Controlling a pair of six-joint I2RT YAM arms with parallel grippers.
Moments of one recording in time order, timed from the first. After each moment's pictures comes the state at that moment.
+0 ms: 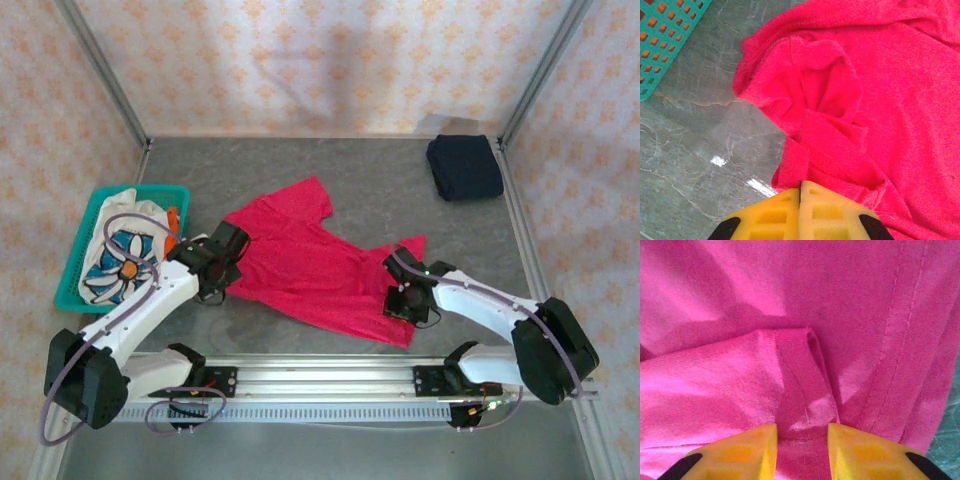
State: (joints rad) left arm -0.40 1.14 0.83 -1.04 -0.34 -1.06; right arm 0.60 1.24 0.59 -0.75 -0.11 0.84
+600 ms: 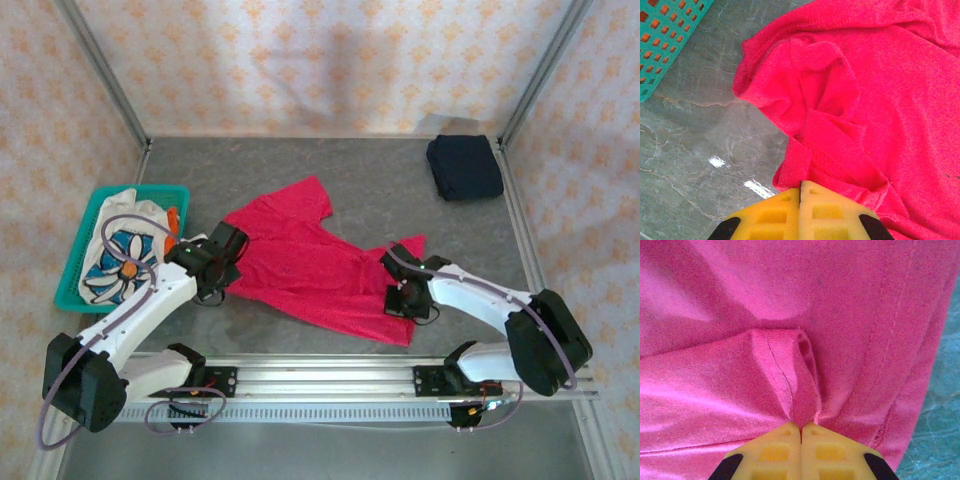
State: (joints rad) left arm -0.40 1.12 0.83 -1.04 -0.34 -1.06; right arm 0.61 1.29 0.65 -0.82 -0.06 0.78
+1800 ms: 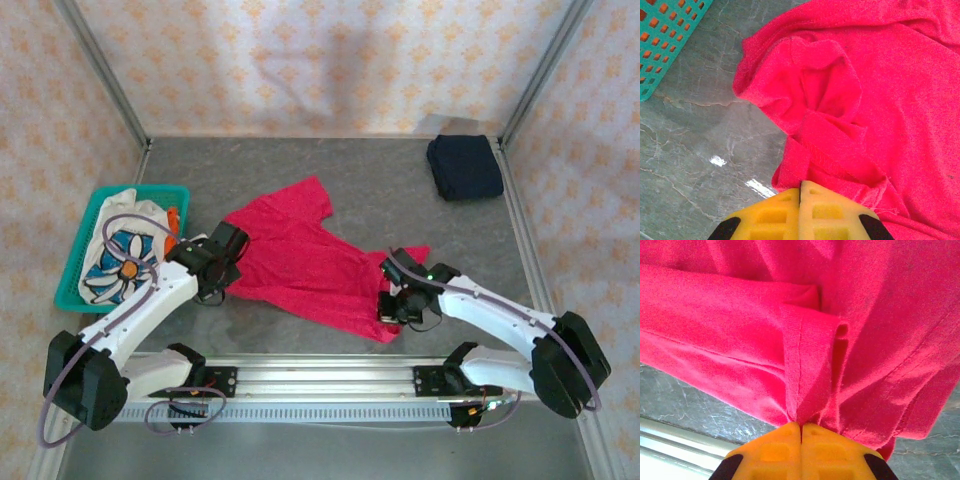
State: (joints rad) left arm -0.40 1.13 0.83 -1.04 -0.34 -1.05; right arm 0.69 1.15 0.63 -0.81 -0.25 0.74
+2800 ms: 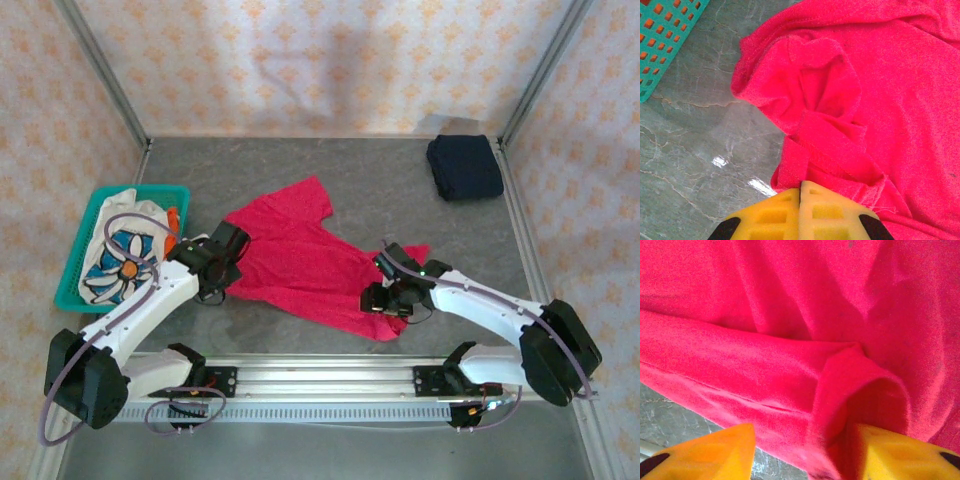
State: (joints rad) left arm -0.40 1.14 0.83 -1.03 -0.33 -1.04; right arm 0.70 1.23 0.65 -0.66 -0.22 0.77
